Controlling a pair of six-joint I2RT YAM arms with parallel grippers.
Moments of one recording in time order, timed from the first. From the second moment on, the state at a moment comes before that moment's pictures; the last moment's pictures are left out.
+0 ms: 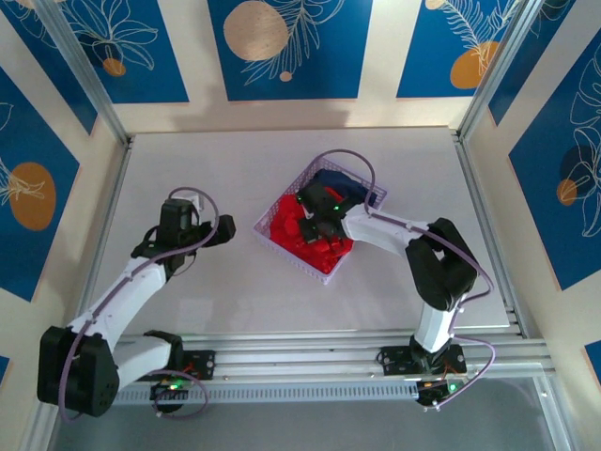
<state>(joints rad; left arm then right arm) -0.24 1.09 0.68 -0.32 0.05 -0.41 0.71 1.77 1.22 -0.50 0.13 0.22</state>
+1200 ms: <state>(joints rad) 0.25 0.74 0.95 -0.67 -0.05 -0.59 0.82 2.01 1.81 -0.30 -0.30 0.35</state>
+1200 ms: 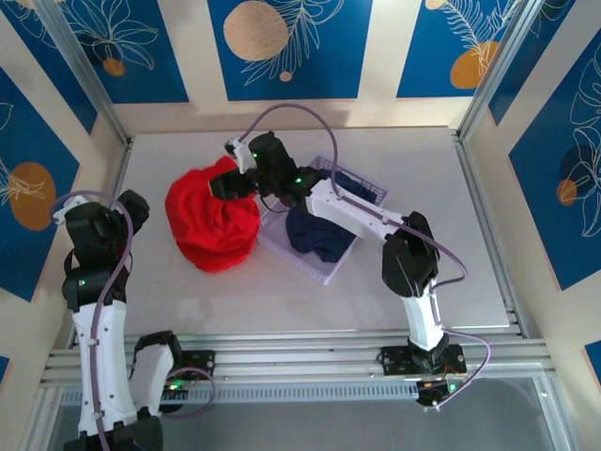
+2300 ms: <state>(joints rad) 0.10 0.78 0.74 -0.52 0.24 -0.53 0.50 2.16 1.79 -0.69 0.10 0.38</state>
